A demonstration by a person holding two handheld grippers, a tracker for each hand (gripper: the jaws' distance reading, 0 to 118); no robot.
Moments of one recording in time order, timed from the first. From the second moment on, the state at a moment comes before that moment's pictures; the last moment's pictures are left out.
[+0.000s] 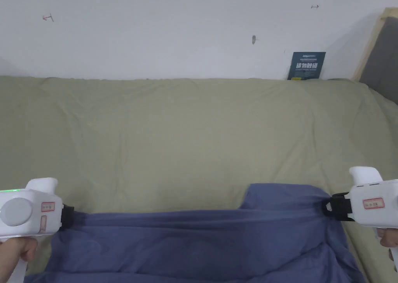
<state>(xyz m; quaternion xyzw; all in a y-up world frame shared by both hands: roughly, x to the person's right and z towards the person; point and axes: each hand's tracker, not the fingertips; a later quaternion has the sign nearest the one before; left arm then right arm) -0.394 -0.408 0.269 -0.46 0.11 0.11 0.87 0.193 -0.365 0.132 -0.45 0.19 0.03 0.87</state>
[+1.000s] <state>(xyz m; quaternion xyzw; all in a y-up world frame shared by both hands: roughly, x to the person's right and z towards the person) -0.380 -0.448 0.469 -0.46 0.07 0.14 0.87 0.278 -0.429 0.324 -0.50 0.20 -0.03 0.84</state>
